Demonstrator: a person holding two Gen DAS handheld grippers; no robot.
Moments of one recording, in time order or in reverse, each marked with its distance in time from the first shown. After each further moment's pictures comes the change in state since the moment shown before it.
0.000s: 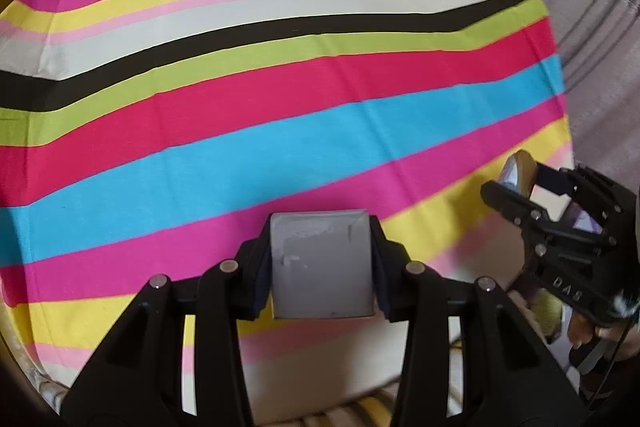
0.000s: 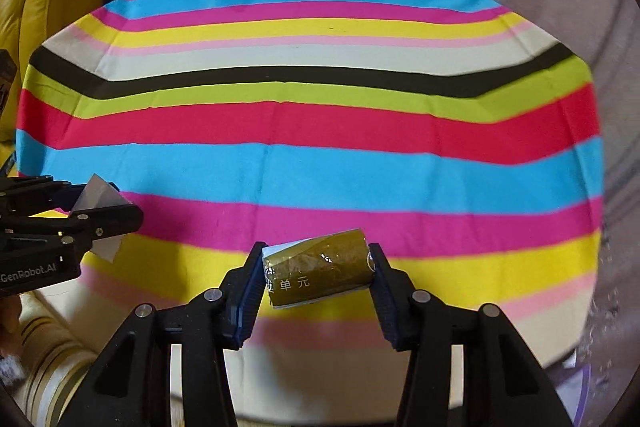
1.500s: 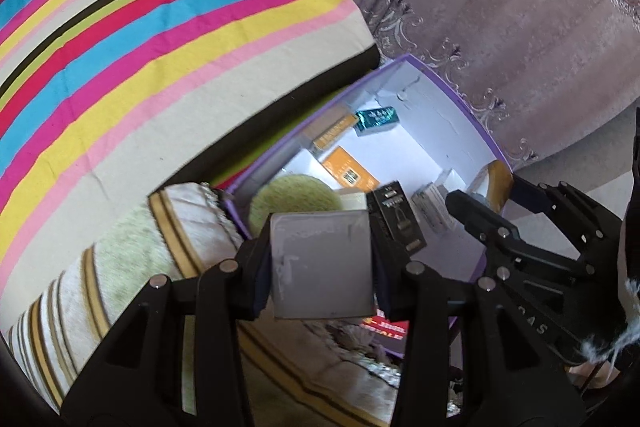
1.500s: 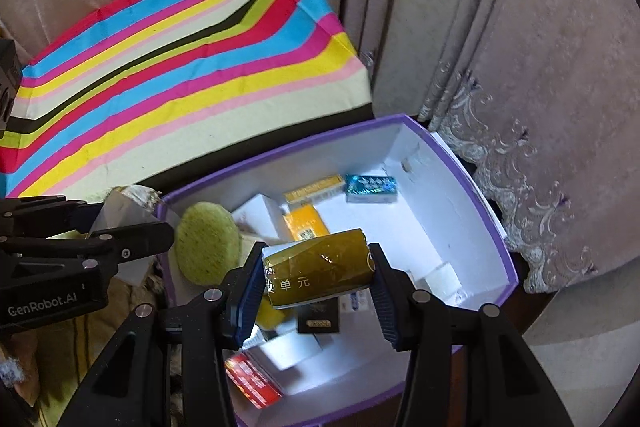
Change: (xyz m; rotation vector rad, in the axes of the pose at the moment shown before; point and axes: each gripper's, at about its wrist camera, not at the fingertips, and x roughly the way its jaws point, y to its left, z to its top) left arm -0.013 -0.253 -0.115 0.327 0.149 -0.265; right arm -0.159 -0.125 -0.220 0.408 0.034 -0.267
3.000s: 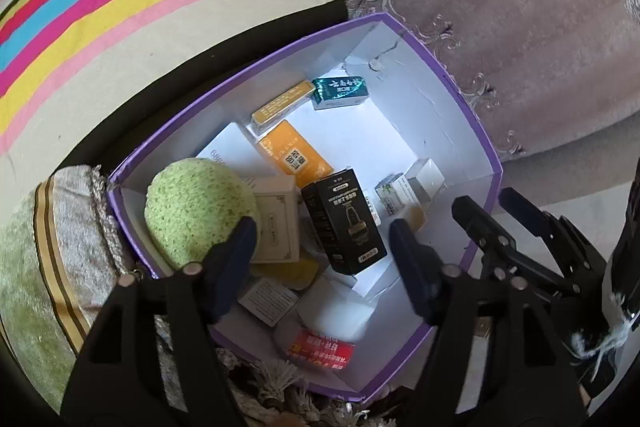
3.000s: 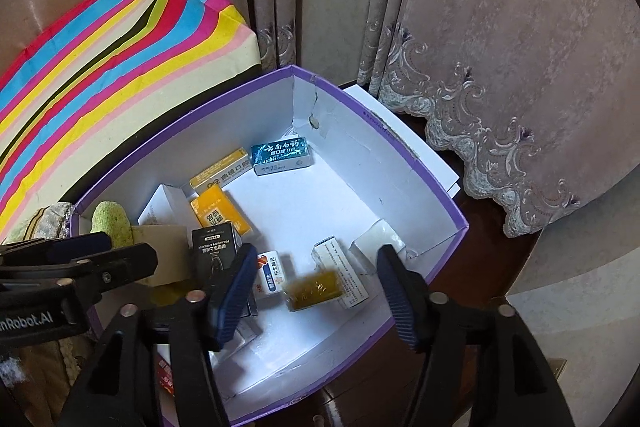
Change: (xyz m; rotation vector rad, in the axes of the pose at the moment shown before) left arm 0.061 -0.037 0.010 -0.085 0.110 -0.074; right arm 0.023 -0.072 -0.026 0.204 0.050 -0.123
